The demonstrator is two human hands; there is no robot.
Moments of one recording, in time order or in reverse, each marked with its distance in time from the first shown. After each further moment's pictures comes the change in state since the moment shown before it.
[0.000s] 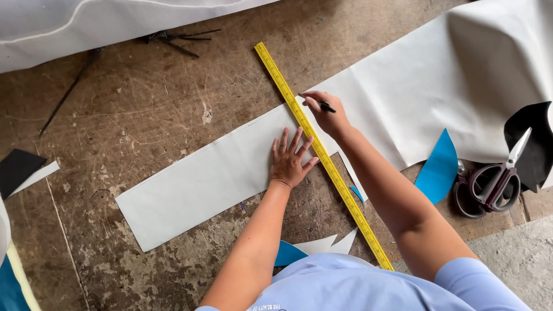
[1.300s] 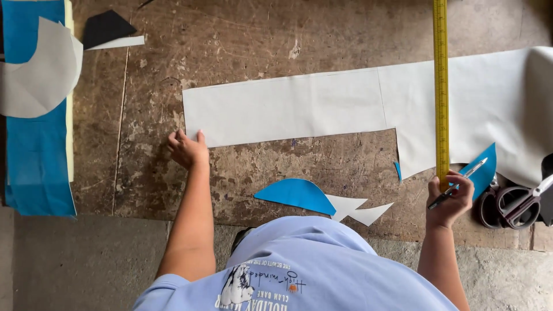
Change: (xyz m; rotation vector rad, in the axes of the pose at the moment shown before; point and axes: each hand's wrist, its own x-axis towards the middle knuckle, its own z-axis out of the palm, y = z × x) left_hand -0.308 -0.226 -0.184 0.100 0.340 -1.472; right_hand -0.299 -0.004 -0.103 -0.137 0.533 -0.295
